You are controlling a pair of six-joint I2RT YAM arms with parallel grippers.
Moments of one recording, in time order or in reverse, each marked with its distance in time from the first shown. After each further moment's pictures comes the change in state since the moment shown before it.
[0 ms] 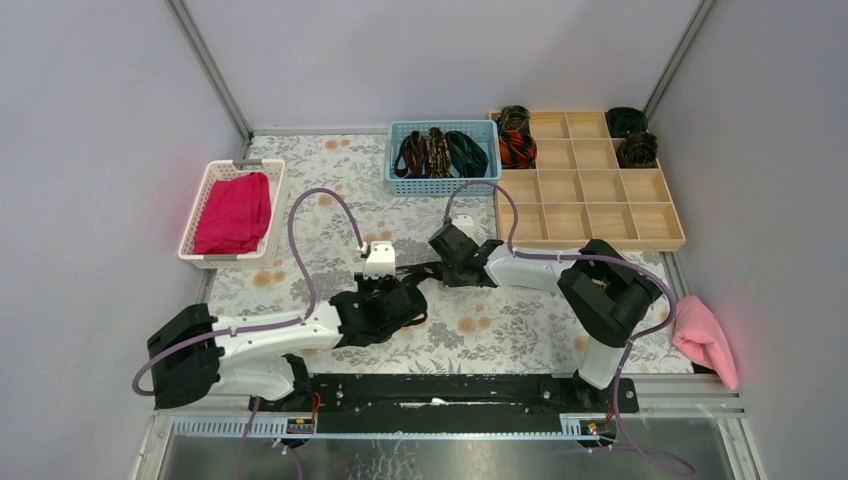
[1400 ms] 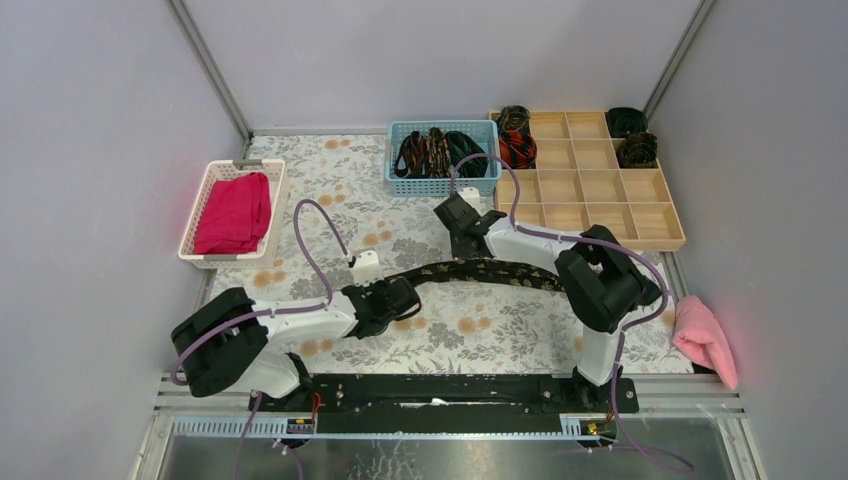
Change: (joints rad) left arm 0.154 0.135 -0.091 0.041 0.297 -0.277; right arm -0.114 0.072 0.214 -0.148 0.107 -0.151
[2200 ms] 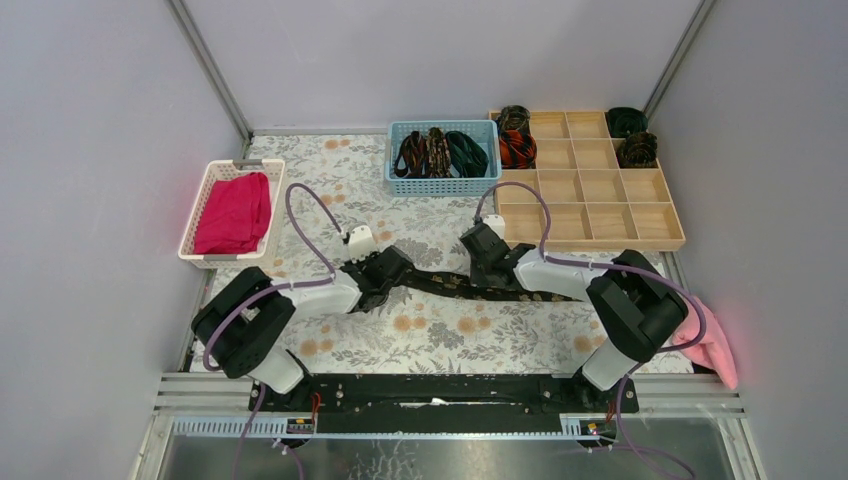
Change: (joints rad) left arm 0.230 0.138 0.049 0.263 0.005 0.178; right arm -0.005 -0.217 -0.380 0.185 -0.084 0.076
